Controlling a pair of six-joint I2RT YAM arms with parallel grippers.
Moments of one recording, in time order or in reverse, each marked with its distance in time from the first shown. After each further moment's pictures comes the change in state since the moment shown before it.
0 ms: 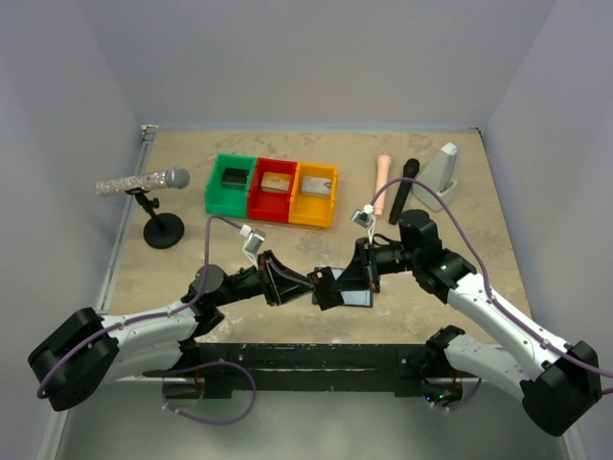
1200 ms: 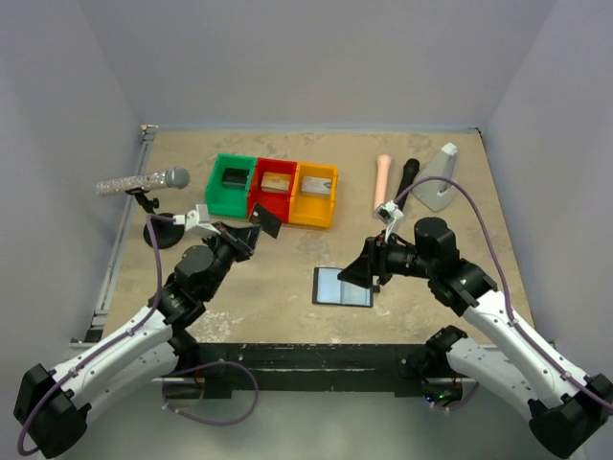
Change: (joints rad) left arm 0.129 -0.326 0.206 -0.775 -0.801 0.008; right arm -0.005 -0.167 0.023 -0.161 0.362 -0.036
